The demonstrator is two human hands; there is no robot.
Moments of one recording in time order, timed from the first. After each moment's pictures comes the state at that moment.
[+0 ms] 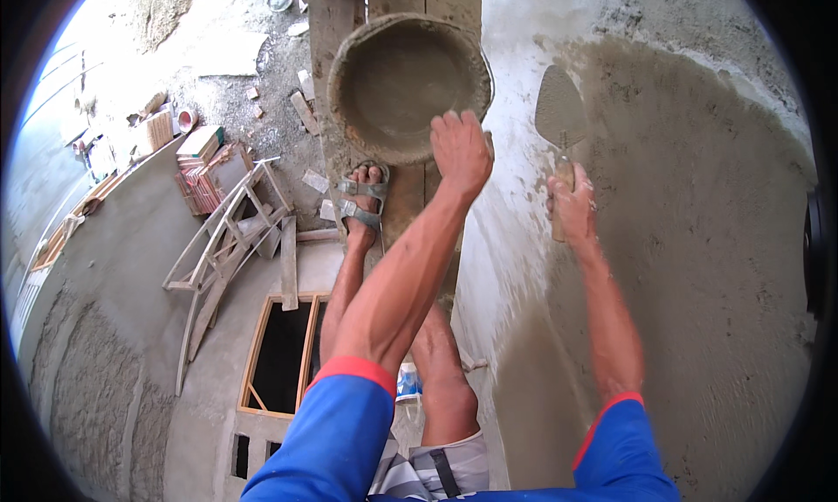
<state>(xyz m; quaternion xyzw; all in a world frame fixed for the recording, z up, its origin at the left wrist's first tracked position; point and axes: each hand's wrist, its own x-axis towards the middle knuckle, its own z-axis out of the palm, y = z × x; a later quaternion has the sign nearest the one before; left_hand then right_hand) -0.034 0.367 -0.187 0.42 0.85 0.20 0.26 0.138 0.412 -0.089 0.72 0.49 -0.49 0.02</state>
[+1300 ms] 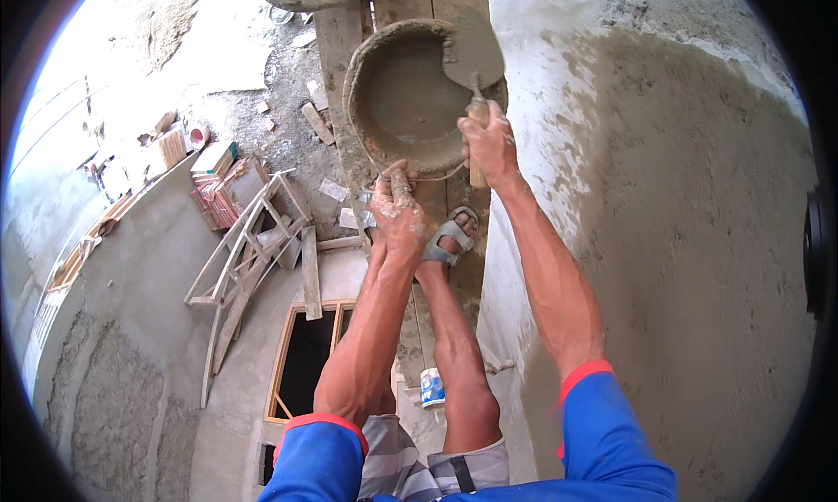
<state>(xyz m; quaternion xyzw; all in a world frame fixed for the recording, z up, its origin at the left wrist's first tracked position) -0.098 0.250 -0.170 -0.08 0.71 0.53 0.45 -0.012 0.402 -0.174 0.64 0.50 -0.58 -0.05</state>
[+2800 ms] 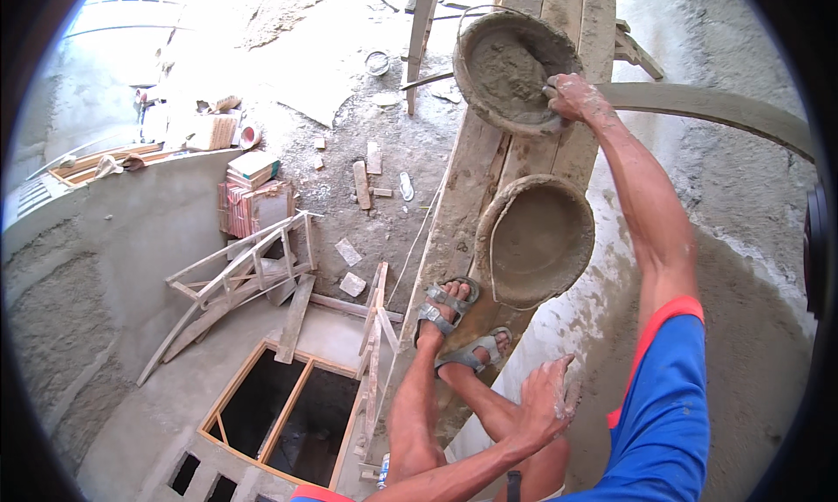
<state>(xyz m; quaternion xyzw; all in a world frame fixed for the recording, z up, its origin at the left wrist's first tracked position) -0.056 0.258 -0.016 0.17 0.72 0.37 0.56 -0.268 0.645 -0.194 0.28 0.92 -0.12 0.25</state>
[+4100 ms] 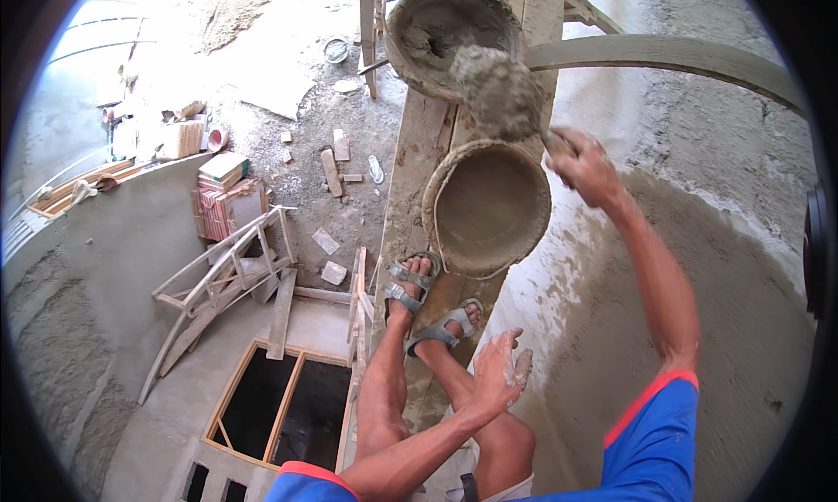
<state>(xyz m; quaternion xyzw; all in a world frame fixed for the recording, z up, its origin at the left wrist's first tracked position) -0.049 0.245 -0.032 0.19 0.74 0.33 0.55 -0.107 0.567 -0.082 0.42 0.77 -0.46 0.13</state>
